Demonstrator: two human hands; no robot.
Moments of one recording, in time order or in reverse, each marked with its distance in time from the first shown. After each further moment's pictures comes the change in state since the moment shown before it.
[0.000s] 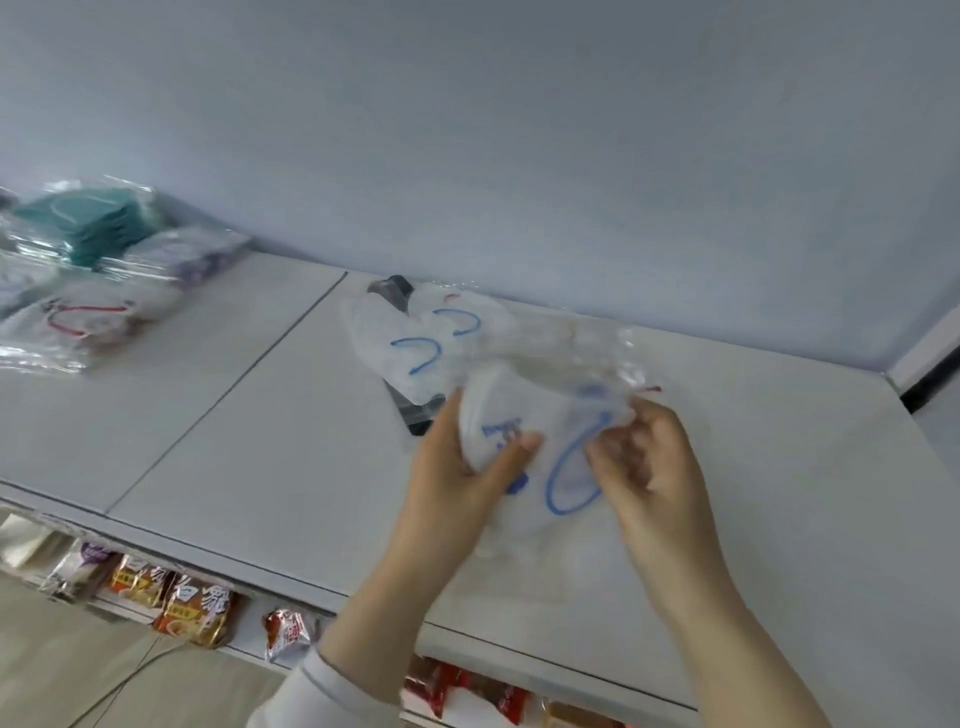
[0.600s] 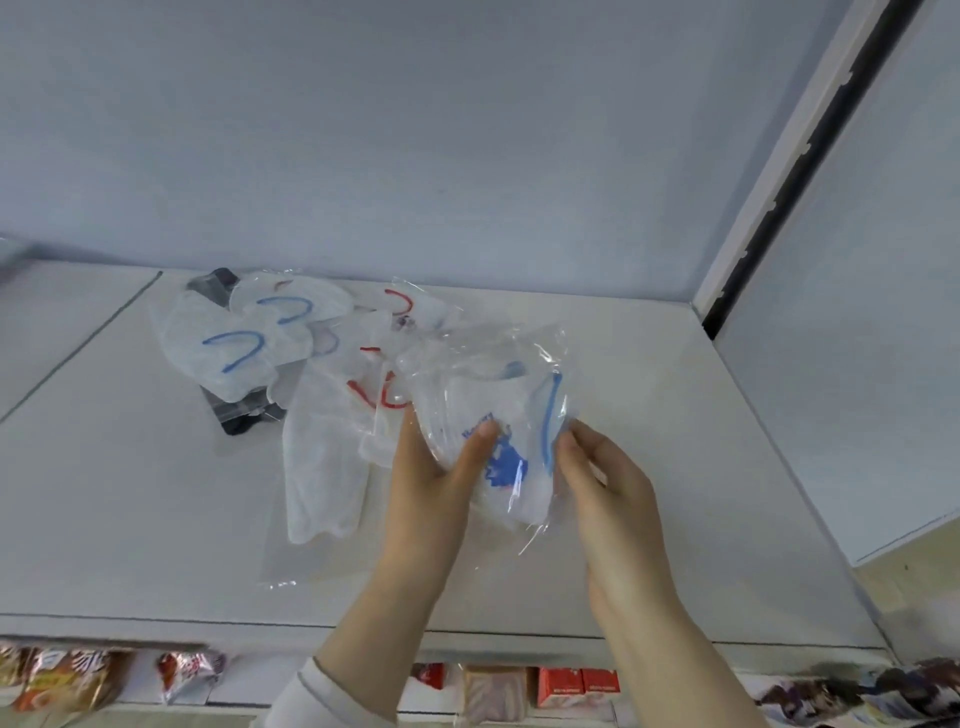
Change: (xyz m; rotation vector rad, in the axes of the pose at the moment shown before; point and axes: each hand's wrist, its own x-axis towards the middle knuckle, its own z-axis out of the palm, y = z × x) left_hand -0.033 -0.014 0.118 -0.115 -0.068 -0.173; right_hand -0.037 0.006 -0.095 0.146 0.351 0.370
